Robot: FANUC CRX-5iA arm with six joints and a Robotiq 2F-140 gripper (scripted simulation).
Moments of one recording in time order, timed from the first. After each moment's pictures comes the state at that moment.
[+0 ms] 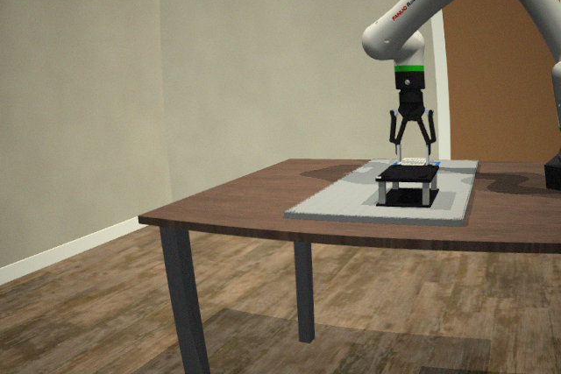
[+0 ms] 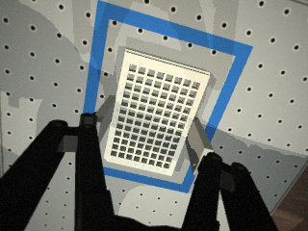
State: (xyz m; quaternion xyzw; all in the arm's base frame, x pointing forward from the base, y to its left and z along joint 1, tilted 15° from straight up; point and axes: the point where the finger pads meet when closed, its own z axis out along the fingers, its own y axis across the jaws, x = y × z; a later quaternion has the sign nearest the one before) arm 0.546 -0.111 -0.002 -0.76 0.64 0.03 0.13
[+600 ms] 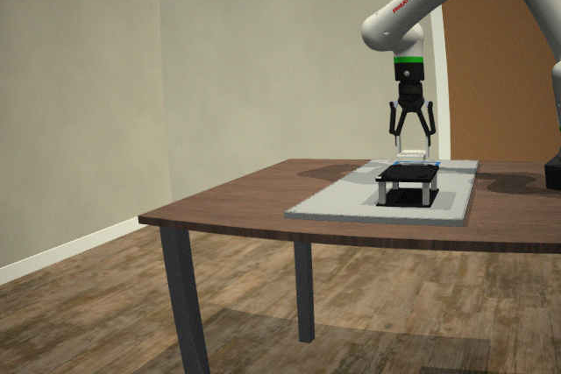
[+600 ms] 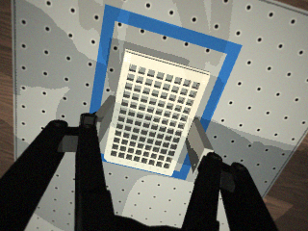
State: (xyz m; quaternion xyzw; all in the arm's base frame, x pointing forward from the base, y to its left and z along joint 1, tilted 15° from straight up) arm 0.543 -0.117 0.023 -0.76 0.64 0.03 0.13
